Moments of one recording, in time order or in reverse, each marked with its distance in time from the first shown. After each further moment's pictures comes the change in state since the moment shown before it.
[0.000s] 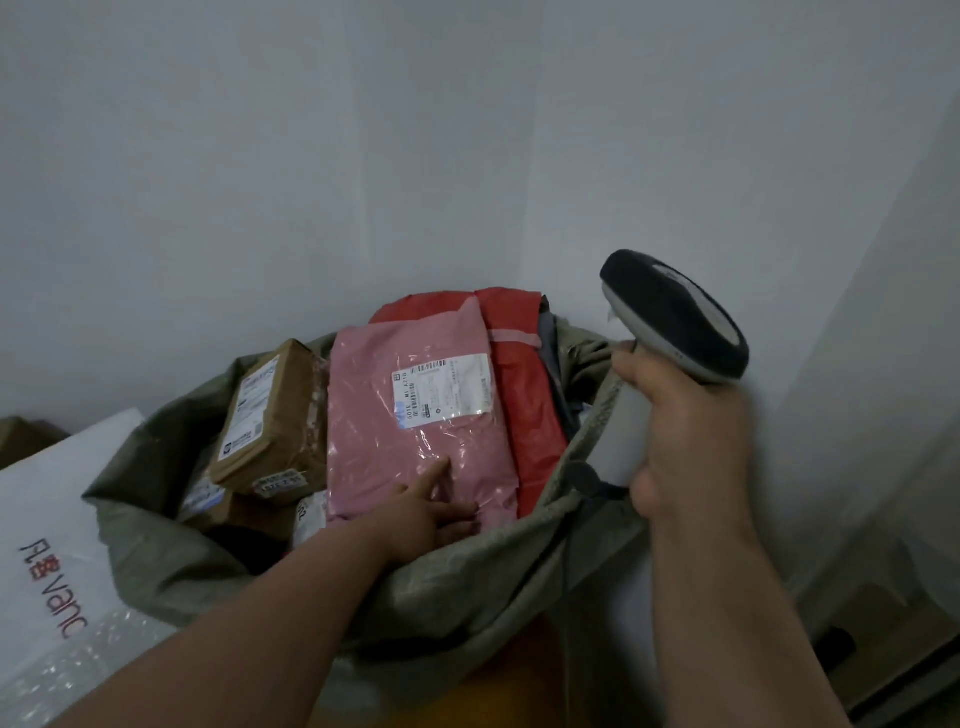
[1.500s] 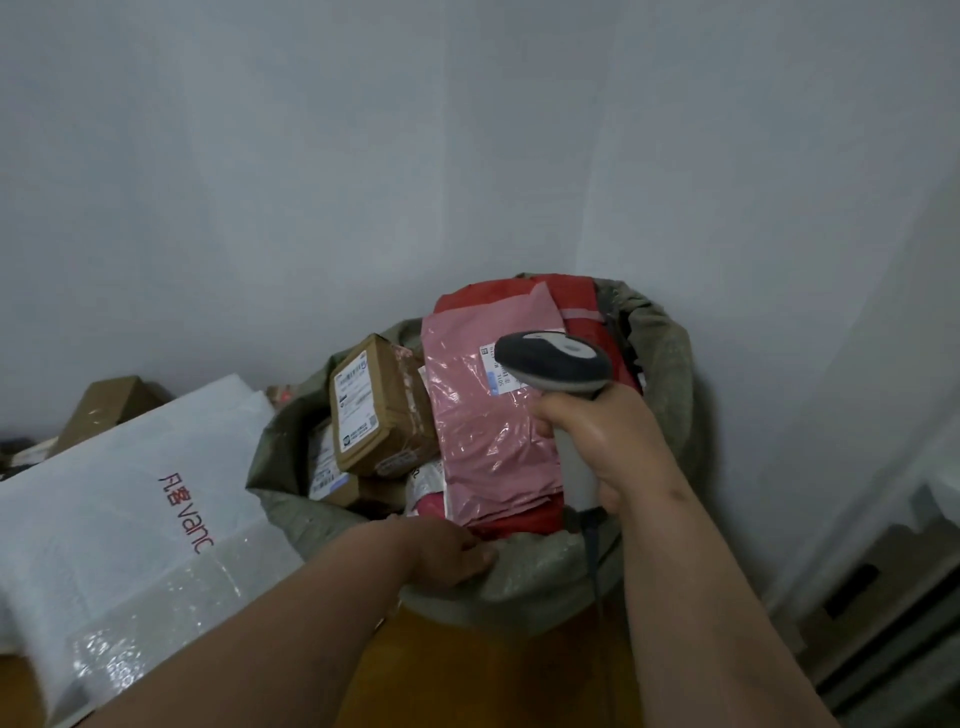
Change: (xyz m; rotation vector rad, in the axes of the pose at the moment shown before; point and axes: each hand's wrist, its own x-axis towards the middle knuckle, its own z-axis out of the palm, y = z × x) left_hand -0.122 -0.020 0.020 -0.041 -0.222 -0.091; right_hand -0.105 0.016 0.059 -0.549 -0.335 0.143
